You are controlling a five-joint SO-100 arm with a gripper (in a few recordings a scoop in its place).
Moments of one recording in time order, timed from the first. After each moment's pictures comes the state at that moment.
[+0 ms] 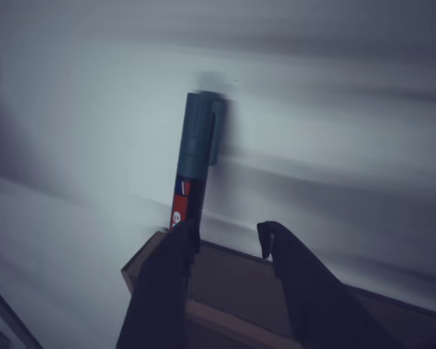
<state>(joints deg) -0.4 105.5 117.9 48.9 1.3</state>
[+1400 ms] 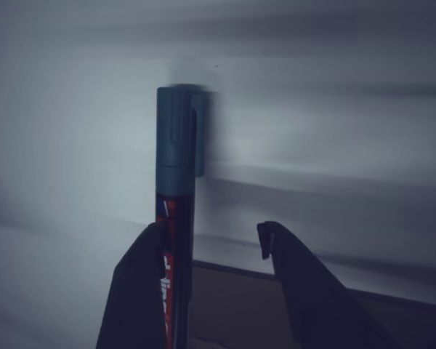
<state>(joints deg) -3.5 90.0 106.6 51.6 8.5</state>
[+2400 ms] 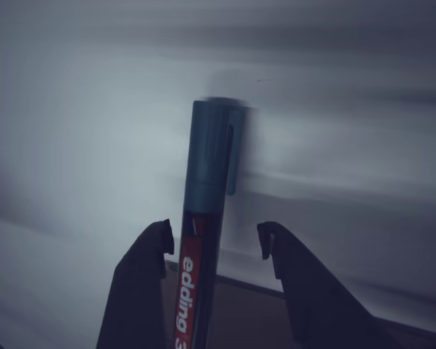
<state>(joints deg) -2.1 85.7 105.5 46.8 5.1</state>
